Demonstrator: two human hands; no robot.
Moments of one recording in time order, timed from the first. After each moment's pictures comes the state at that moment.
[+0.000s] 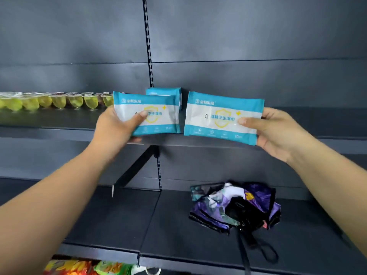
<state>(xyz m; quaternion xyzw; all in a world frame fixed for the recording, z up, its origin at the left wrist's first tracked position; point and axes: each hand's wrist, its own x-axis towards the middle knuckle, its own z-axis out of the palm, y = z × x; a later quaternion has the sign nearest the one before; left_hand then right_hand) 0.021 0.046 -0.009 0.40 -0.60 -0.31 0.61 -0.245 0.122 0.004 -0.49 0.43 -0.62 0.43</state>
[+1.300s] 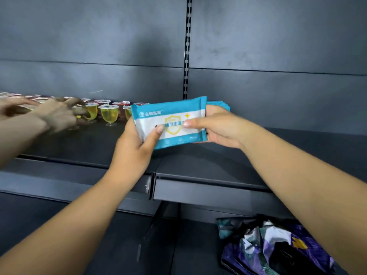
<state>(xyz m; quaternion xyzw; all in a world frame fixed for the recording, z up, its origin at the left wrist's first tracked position) 0.095 -0.102 -0.022 0.41 -0.65 -0.18 0.62 -0.080 -0.115 0.036 -0.63 0.40 -0.43 0.51</state>
